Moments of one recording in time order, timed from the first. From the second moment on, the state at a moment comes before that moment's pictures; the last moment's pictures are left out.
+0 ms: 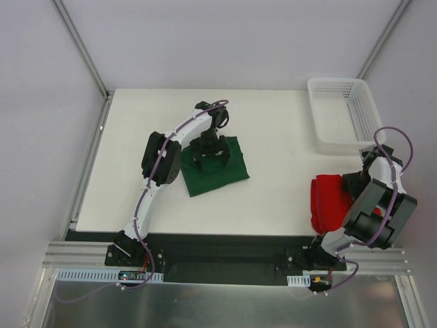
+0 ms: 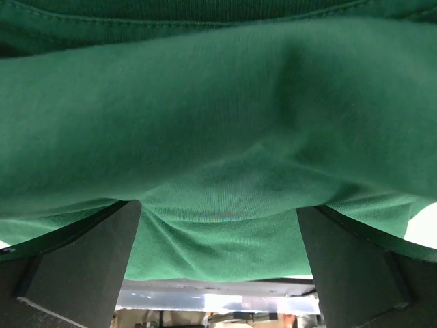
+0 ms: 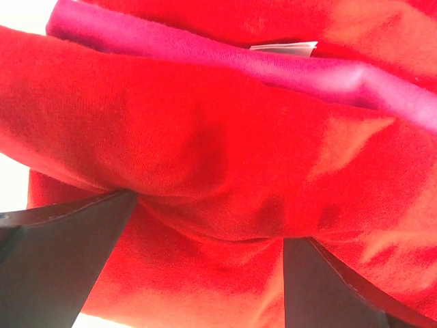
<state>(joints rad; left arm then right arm) -0.54 2.45 2.18 -1.37 0.12 -0.78 -0.54 1.50 0.98 -0.95 0.24 0.93</state>
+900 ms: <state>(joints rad) -0.29 2.18 1.77 -1.39 -0.04 -0.79 -0.45 1.72 1.17 -0.97 0.14 0.80</state>
